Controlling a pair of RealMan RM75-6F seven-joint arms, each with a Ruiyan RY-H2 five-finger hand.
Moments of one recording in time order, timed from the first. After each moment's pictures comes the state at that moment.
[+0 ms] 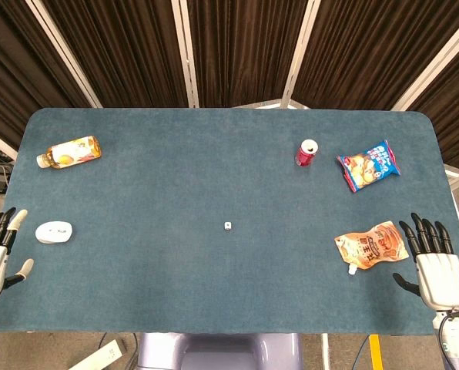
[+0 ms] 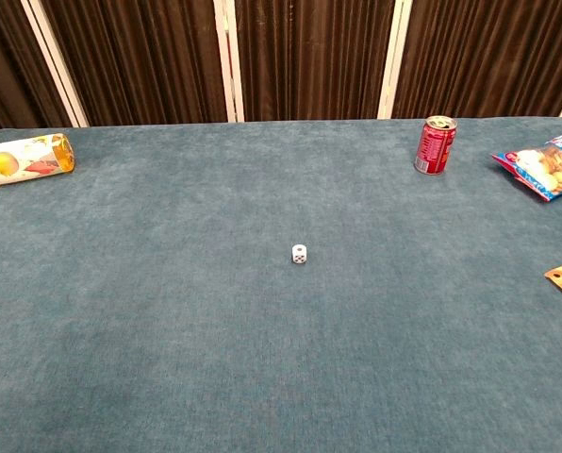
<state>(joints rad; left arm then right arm) -0.09 -1.13 -0.04 -1.62 1.46 1.47 0.14 0.08 -1.18 0.07 -1.57 -1.52 1.51 -0.18</state>
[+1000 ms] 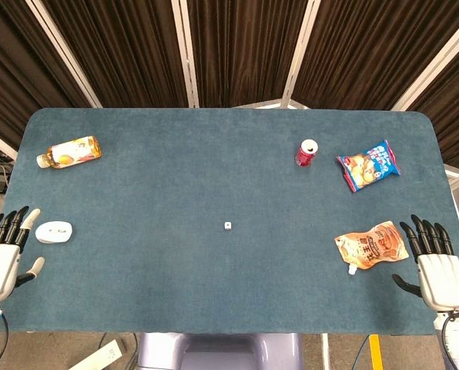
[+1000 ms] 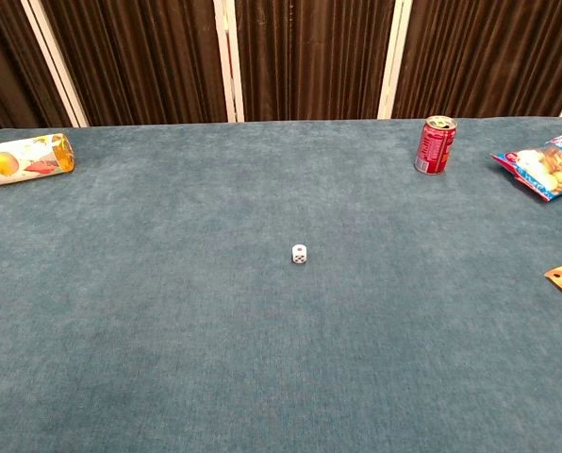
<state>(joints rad) -0.11 -1.17 -0.05 -1.64 1.50 1.48 0.22 0.08 -1.17 0.07 -1.57 -1.52 1.51 -0.11</state>
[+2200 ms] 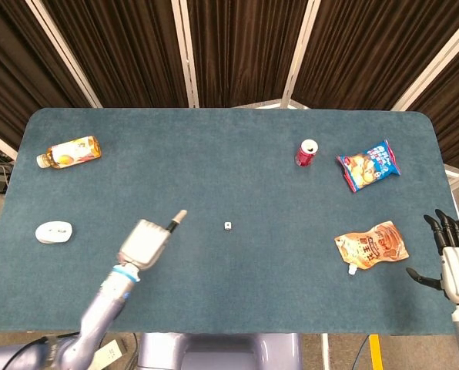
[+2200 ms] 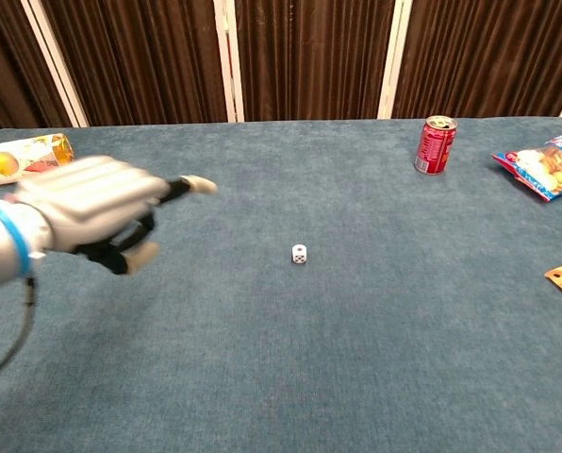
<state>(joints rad) -0.57 -1.61 -0.20 -1.77 1.08 1.04 1.06 0.09 -1.12 0.11 -1.54 -1.41 1.43 0.09</state>
